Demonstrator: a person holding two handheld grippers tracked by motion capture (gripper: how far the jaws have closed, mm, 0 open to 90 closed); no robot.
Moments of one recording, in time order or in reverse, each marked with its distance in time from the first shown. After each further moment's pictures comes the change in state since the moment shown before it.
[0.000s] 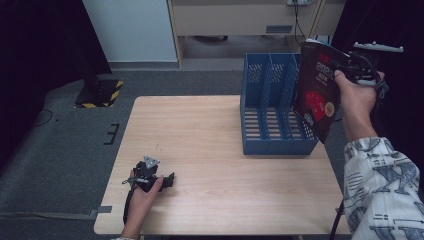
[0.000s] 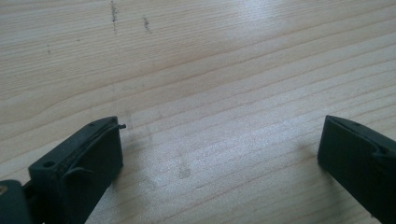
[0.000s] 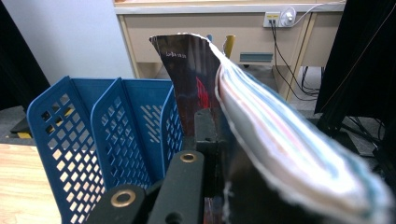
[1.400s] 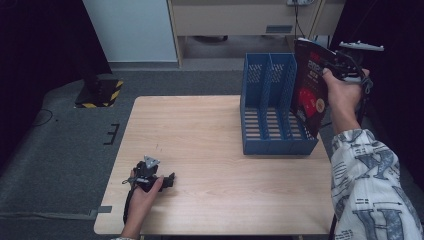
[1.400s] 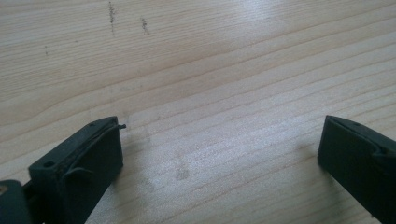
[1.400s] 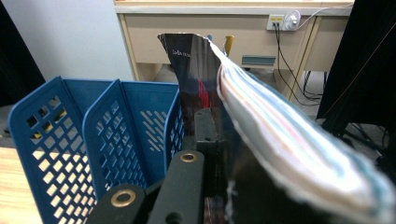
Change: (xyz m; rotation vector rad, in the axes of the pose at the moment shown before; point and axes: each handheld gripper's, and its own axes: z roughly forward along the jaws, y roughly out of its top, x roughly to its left) left arm -0.001 0.000 0.000 -0.001 -0.003 0.001; right arm 0.011 -0.003 0.033 -0.009 -0.001 -0.028
